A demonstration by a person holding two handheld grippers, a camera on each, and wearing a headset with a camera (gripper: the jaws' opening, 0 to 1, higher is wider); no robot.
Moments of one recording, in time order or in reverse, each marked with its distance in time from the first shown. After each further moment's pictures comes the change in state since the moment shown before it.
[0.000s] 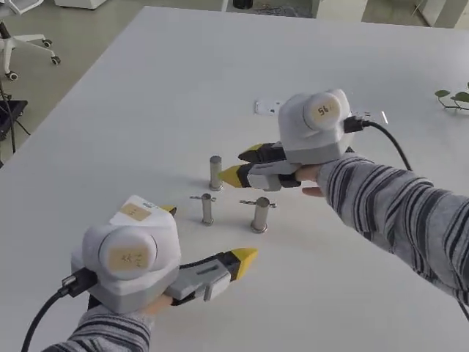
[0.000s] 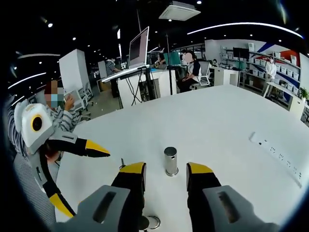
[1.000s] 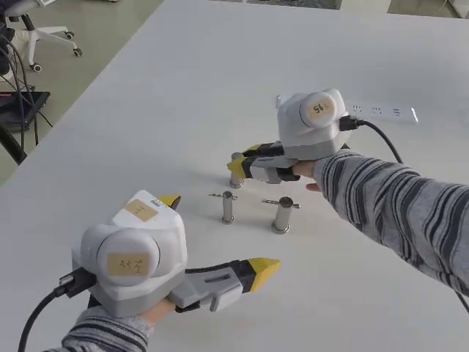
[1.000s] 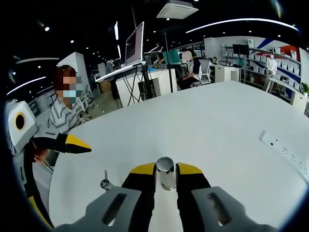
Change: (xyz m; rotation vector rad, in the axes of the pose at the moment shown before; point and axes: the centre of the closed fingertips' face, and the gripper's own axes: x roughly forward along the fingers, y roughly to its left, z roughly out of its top) left arm -0.010 0.003 0.005 0.045 -0.009 -0.027; right arm 0.031 0.002 0.004 0.032 -0.009 0.019
